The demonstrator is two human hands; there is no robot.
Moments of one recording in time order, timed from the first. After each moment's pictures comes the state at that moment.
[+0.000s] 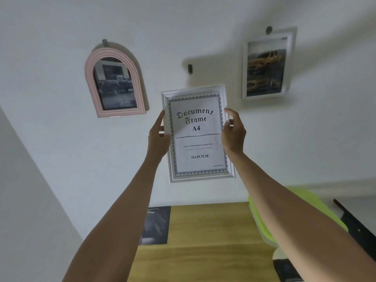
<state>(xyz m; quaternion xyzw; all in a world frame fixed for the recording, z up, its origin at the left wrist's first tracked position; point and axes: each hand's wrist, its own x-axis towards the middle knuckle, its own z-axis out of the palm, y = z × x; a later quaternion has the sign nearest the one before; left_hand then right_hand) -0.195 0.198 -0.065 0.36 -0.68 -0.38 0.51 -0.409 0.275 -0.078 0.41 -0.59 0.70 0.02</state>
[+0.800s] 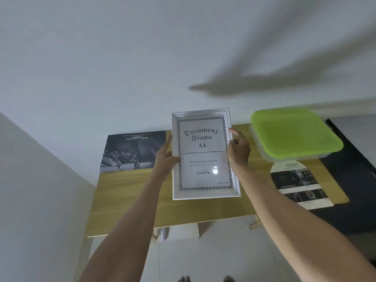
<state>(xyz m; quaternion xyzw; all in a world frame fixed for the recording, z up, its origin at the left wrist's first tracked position) -0.117 0.249 -0.385 0.45 -0.56 -0.65 0.25 -0.330 0.348 -0.370 0.22 -0.79 0.55 -0.17</state>
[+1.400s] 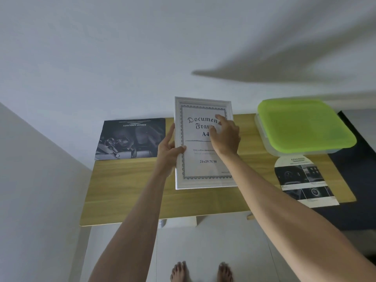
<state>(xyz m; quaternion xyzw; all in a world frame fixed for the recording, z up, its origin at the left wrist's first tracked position) -0.133 0.262 -0.399 0.39 -0.47 -0.73 0.31 -0.314 0.306 -0.384 0.38 -0.84 0.37 -0.10</state>
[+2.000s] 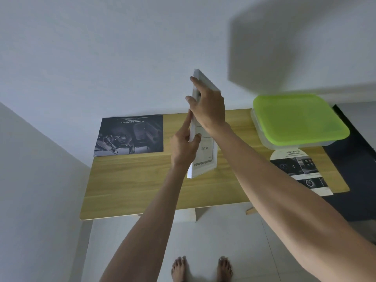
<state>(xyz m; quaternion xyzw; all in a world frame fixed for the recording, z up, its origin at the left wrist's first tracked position) -0.176 0.305 -0.368 0.40 -0.68 -0.46 0.41 -0.286 0.283 -0.291 0.51 -0.76 0.39 0.02</state>
